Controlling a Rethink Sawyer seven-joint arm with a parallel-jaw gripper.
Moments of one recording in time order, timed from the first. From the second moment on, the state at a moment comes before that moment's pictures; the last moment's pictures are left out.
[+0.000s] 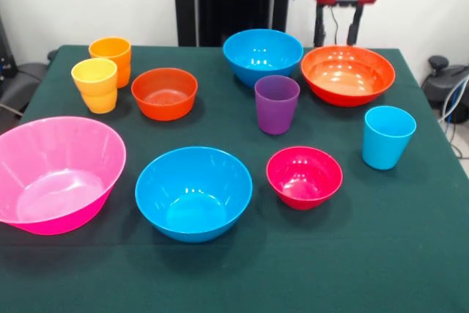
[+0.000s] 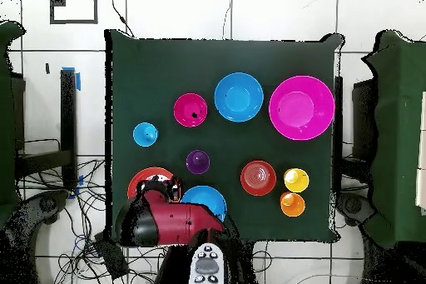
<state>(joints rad) 0.02 -0.79 -0.02 2.17 0.01 0.00 1.76</state>
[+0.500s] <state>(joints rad) 0.01 -0.58 -0.04 2.16 0.01 -0.06 1.77</state>
